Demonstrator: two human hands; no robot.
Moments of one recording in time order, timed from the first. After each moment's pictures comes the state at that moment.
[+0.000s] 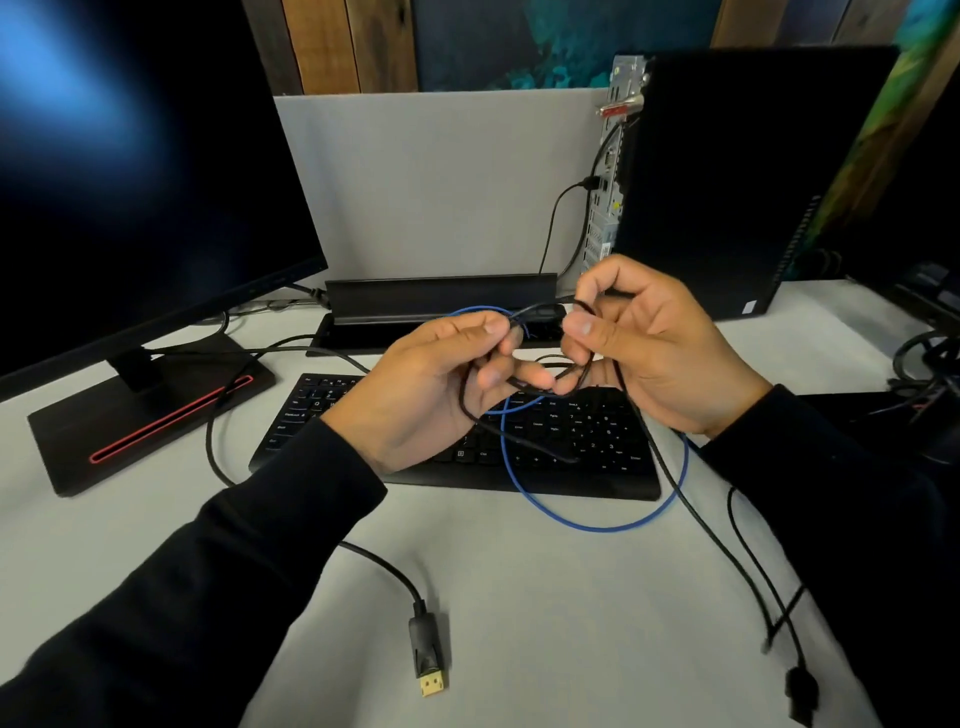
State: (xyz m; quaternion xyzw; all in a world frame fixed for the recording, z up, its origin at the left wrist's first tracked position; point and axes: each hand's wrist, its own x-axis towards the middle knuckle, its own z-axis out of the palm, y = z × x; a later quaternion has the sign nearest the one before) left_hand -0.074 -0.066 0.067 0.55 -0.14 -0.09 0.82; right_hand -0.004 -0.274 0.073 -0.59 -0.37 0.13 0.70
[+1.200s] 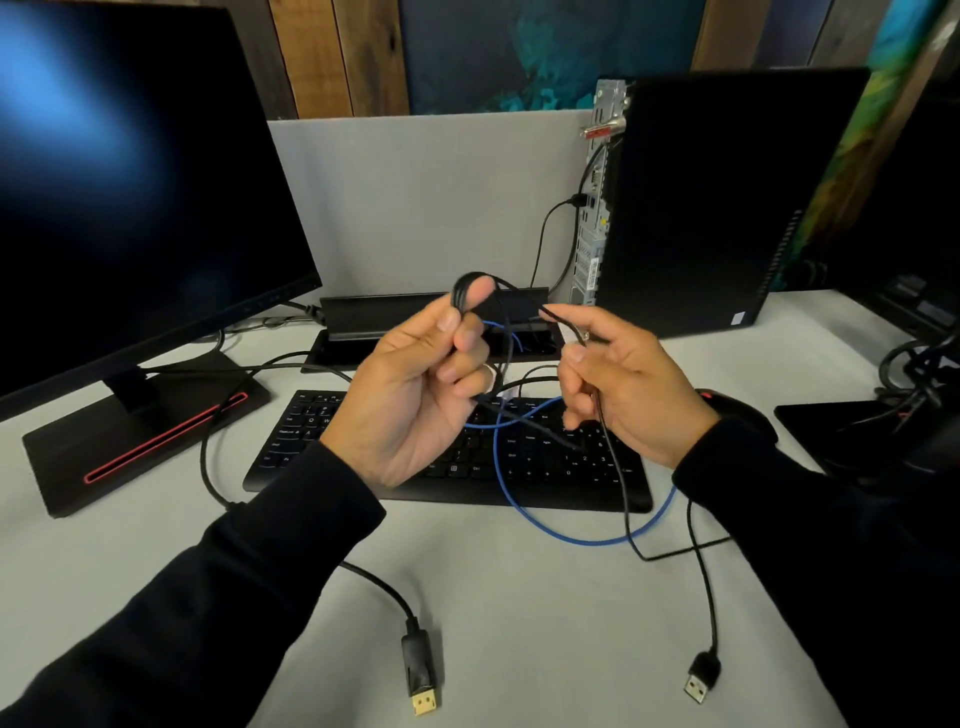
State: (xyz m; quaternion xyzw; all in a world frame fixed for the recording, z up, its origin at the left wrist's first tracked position) left_hand -0.064 -0.066 0.058 0.41 -0.19 0.00 0.89; right_hand 0.004 -0.276 0.043 -0.66 -0.28 0.12 0.69
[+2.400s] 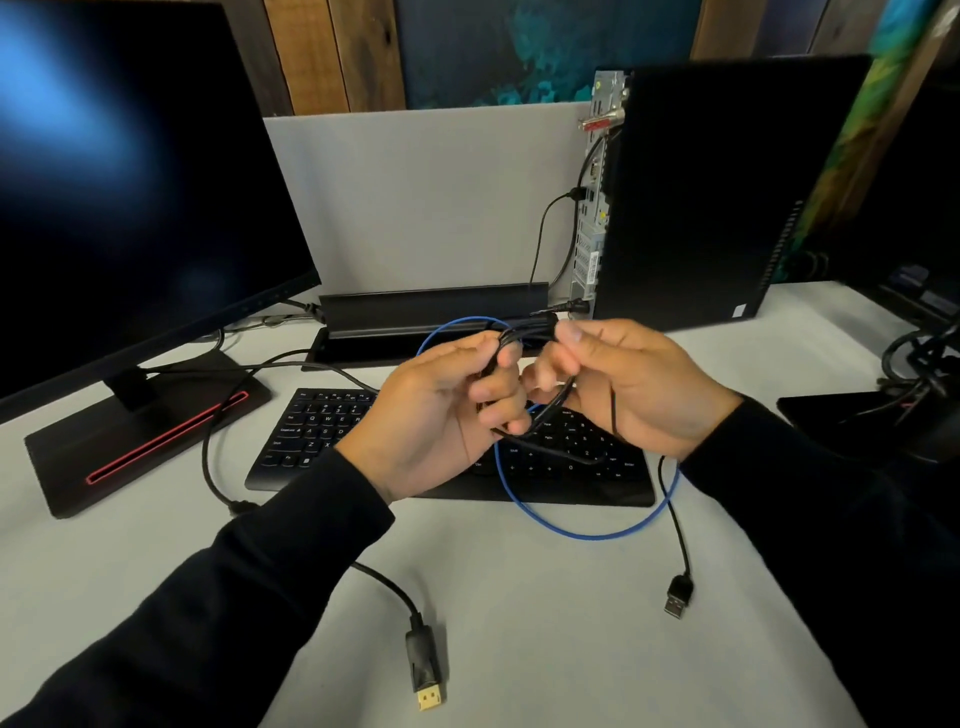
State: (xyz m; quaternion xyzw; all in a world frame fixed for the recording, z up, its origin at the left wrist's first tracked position) left_hand -0.069 -0.076 0.054 0.47 -0.15 -0.14 0.86; right_hand -0.006 -0.269 0.058 -0.59 -0.32 0.24 0.70
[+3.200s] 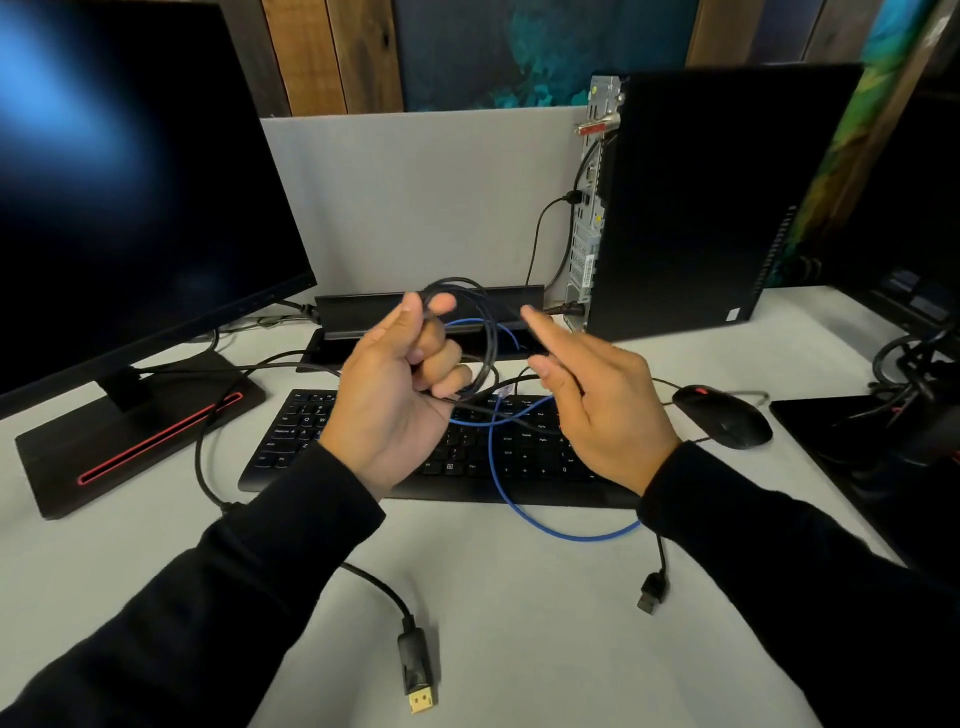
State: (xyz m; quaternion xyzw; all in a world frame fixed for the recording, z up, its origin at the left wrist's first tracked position) left_hand -0.063 -0.068 0.061 0.42 -0.07 0.08 0.90; right_hand -0.006 -0.261 0.022 -0.79 -0.40 -0.28 0.37
